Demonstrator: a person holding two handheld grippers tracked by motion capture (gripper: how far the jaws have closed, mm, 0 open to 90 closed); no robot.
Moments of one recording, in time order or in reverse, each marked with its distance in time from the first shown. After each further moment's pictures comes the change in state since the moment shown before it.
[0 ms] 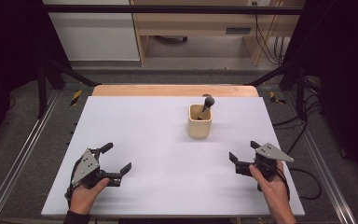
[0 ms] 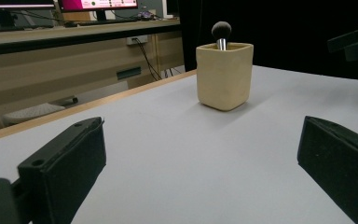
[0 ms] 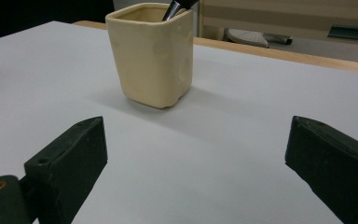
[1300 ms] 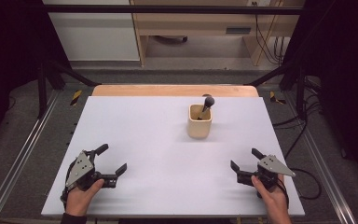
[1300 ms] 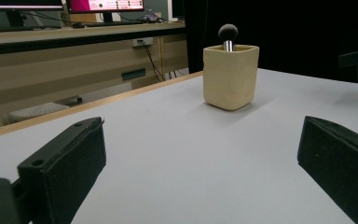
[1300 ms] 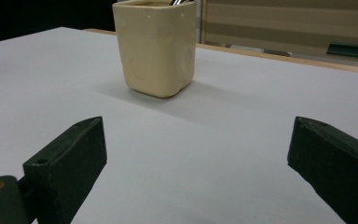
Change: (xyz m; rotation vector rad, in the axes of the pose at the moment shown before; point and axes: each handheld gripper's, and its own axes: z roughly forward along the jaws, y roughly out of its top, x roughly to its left) left arm 0.005 -0.005 -0.012 -0.021 0.017 -0.025; right arm -0.001 -0.038 -0.006 -0.090 0.013 -0.024
